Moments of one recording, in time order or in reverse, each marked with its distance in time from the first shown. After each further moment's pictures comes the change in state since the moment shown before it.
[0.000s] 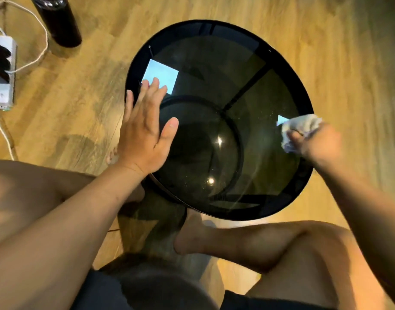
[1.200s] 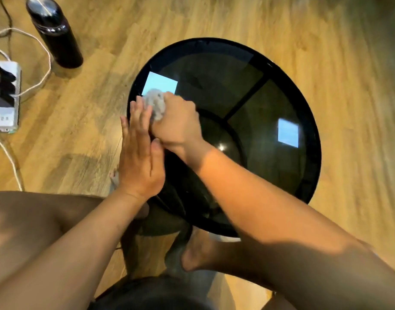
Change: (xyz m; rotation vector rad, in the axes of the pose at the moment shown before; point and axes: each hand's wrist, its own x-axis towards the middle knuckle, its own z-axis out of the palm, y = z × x) left_hand -0.009 -0.006 -0.001 -0.187 0.150 -0.019; right_hand -0.066 -0.251 0.041 0.349 -0.134 -0.518
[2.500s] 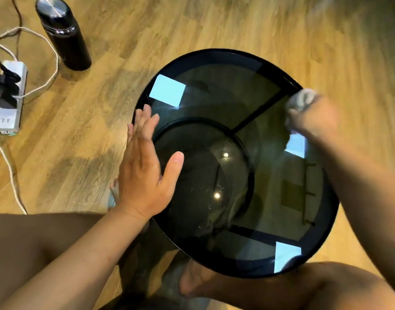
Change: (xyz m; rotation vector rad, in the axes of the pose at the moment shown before) left_hand 0.021 0.000 0.005 0.003 -0.048 -0.072; right_hand 0.064 0.180 -0.126 -0.326 0.199 0.468
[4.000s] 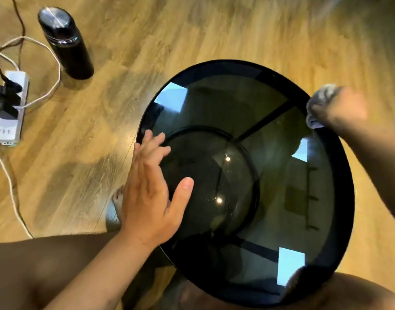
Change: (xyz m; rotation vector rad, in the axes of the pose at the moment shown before) left_hand -0.001 0.000 0.000 -0.034 -0.008 0.028; right_hand 0.062 0.005 -0.017 -0.181 -0.068 0.020
